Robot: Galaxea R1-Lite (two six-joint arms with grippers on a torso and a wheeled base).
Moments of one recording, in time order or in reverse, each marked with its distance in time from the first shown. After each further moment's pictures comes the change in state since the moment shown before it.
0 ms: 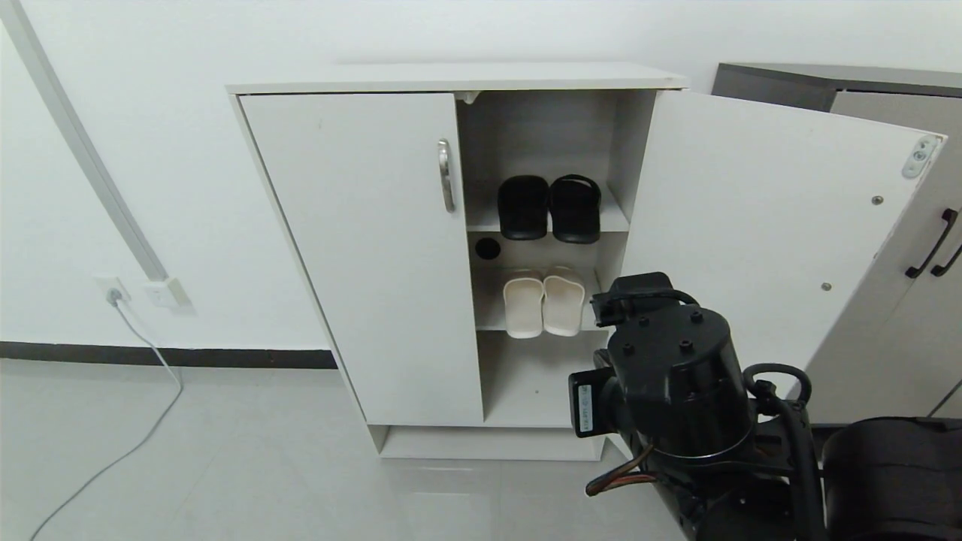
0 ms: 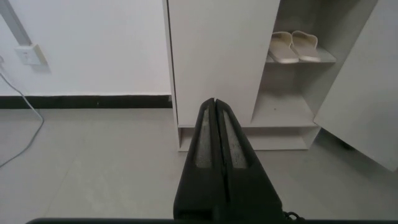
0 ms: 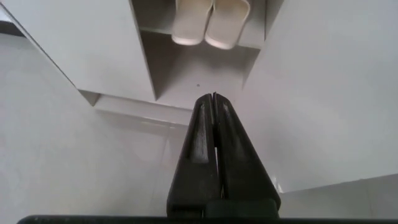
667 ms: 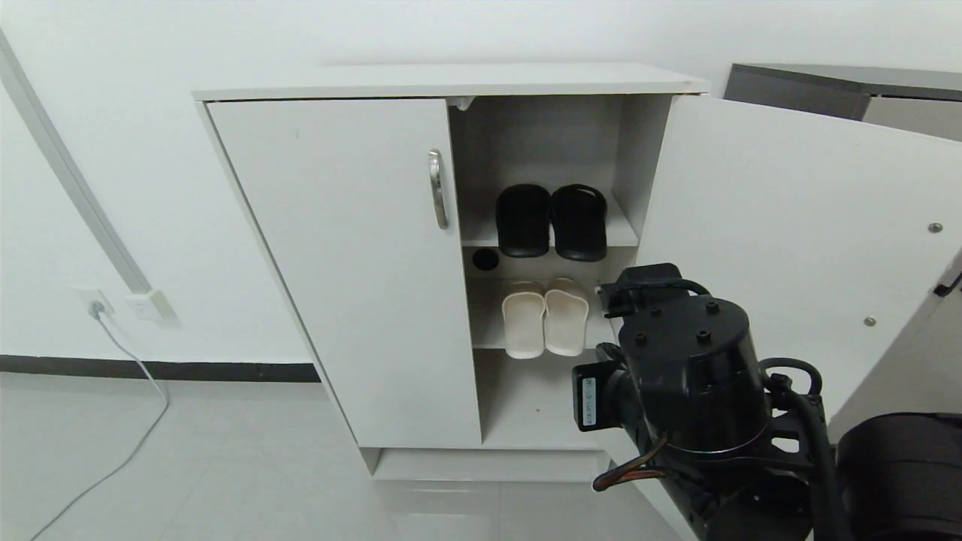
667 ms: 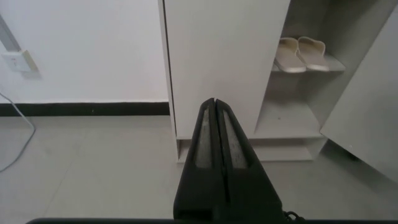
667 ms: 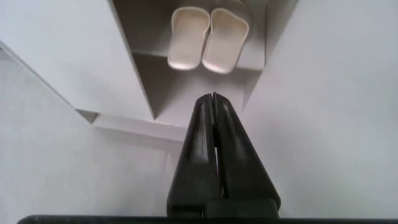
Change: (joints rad) left arm 0.000 0.000 0.000 0.000 0.000 -0.001; right arm 0.010 -0.018 -0.005 0.003 0.000 0.003
